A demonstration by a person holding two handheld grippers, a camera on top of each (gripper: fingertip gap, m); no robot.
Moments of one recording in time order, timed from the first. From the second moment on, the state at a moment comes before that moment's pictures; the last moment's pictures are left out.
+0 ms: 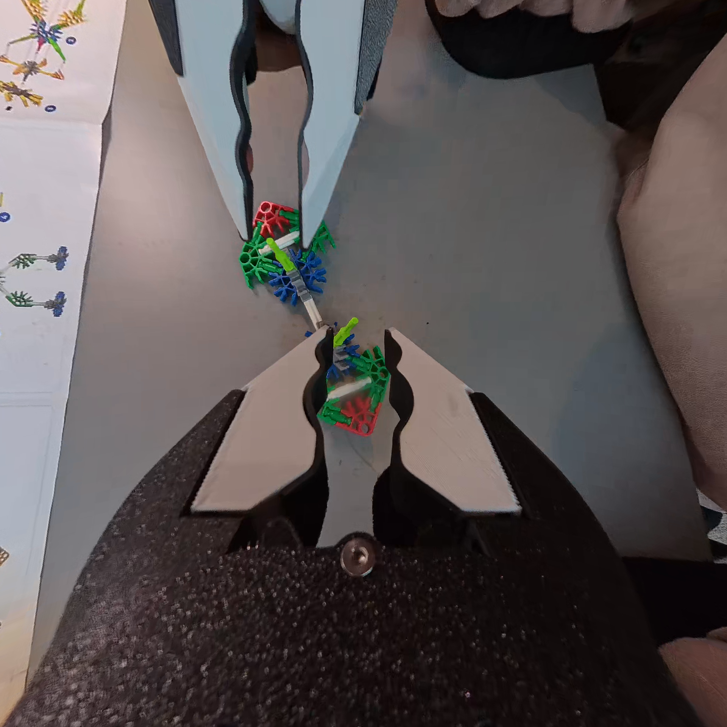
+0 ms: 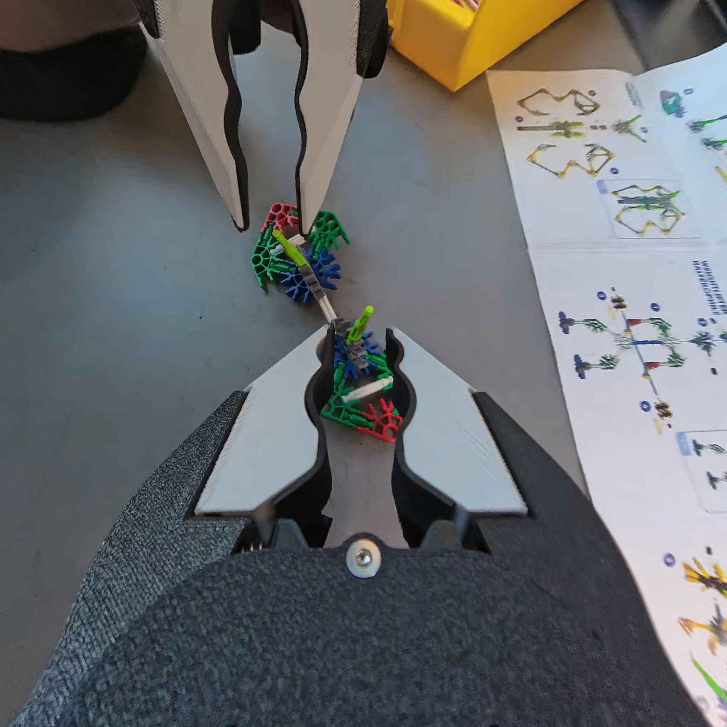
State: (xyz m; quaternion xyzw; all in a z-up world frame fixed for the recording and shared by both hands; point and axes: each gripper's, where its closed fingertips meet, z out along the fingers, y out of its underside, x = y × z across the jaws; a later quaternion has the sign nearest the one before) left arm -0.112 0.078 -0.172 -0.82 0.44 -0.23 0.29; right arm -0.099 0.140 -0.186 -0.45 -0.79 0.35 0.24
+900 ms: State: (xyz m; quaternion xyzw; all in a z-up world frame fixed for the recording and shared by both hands) left arm -0.098 0.119 -0.198 -0.83 0.38 -0.22 0.34; right arm -0.092 0.130 -0.186 -0.42 -0.79 0.39 0.22
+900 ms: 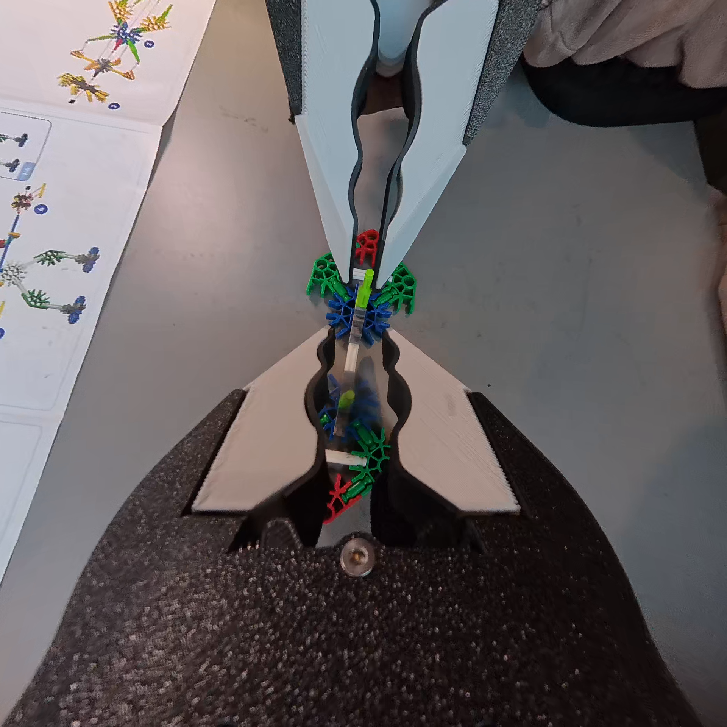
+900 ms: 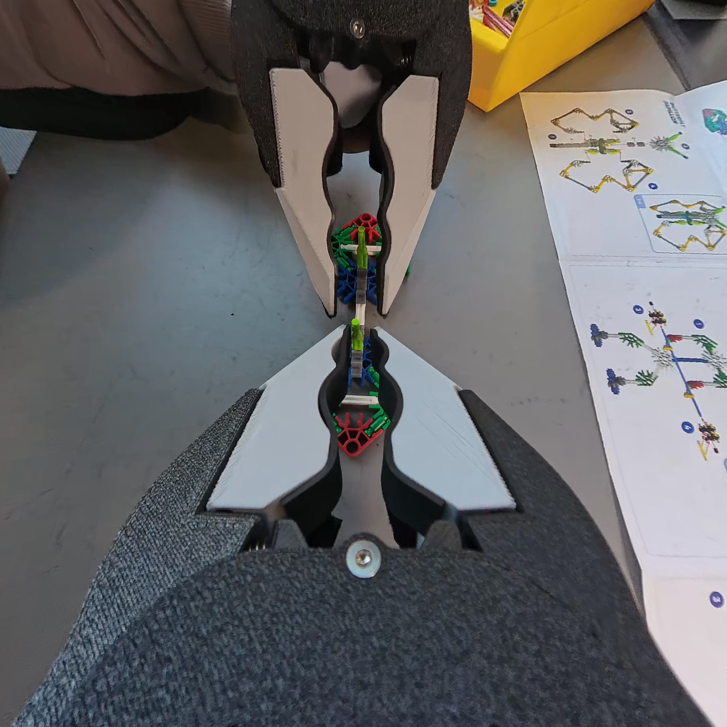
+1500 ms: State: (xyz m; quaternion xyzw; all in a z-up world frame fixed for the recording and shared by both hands) left arm -0.089 0.122 -0.216 -0.83 0.41 -0.17 0.34; right arm -0.094 0.124 -0.192 -0.52 -0.71 0.47 0.11
